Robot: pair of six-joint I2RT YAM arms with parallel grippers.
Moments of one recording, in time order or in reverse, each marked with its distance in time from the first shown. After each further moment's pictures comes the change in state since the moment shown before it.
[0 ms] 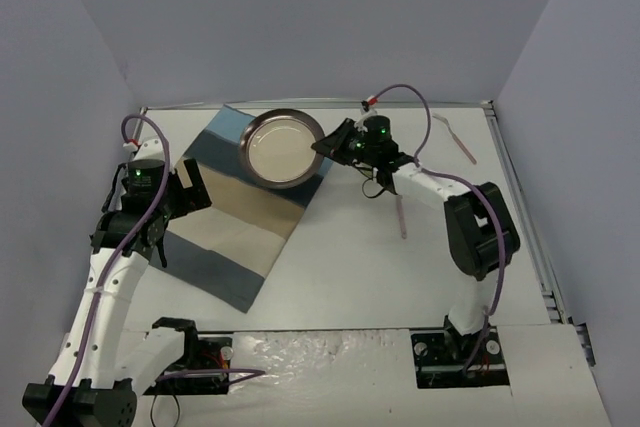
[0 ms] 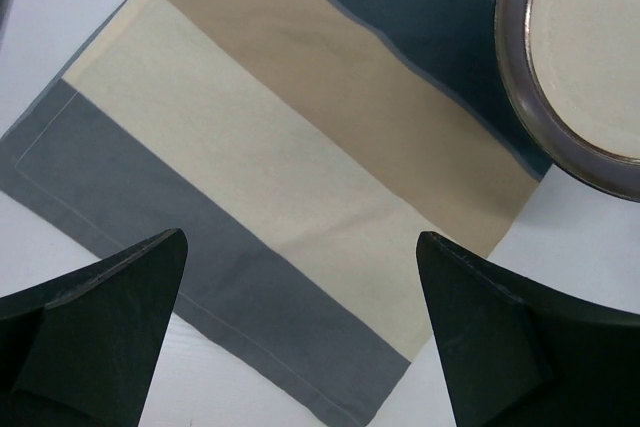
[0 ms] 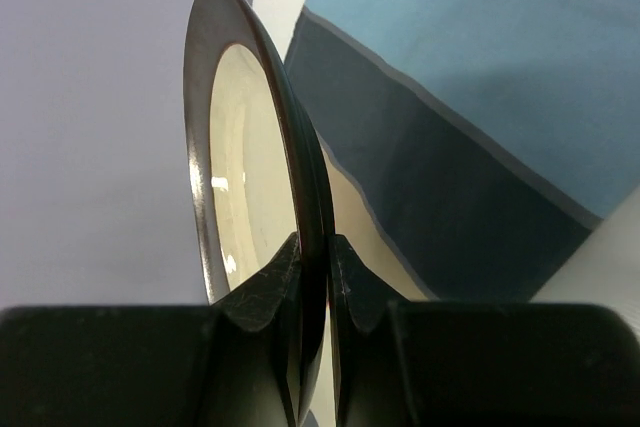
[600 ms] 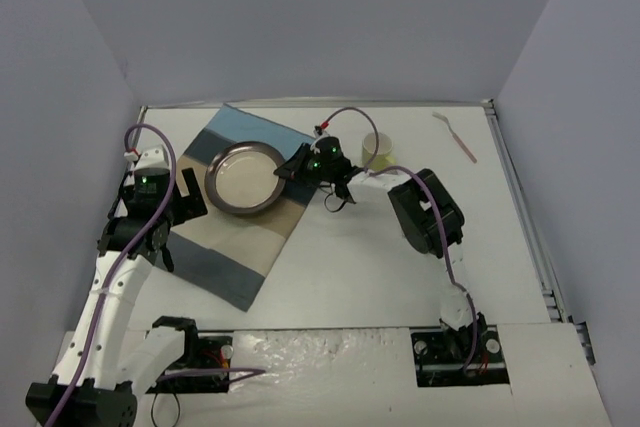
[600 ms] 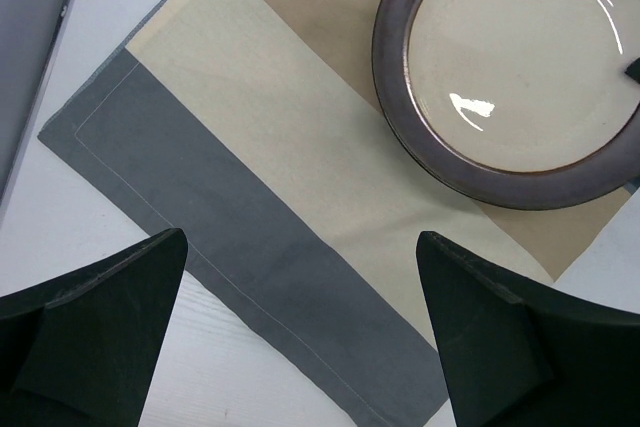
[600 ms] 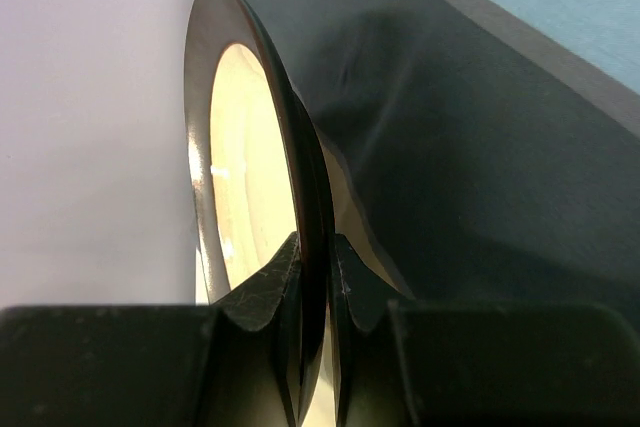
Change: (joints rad) left arm 0.004 -0.036 -0.102 0.008 -0.128 0.019; right arm 0.174 0.370 0.188 0.099 0.023 0.074
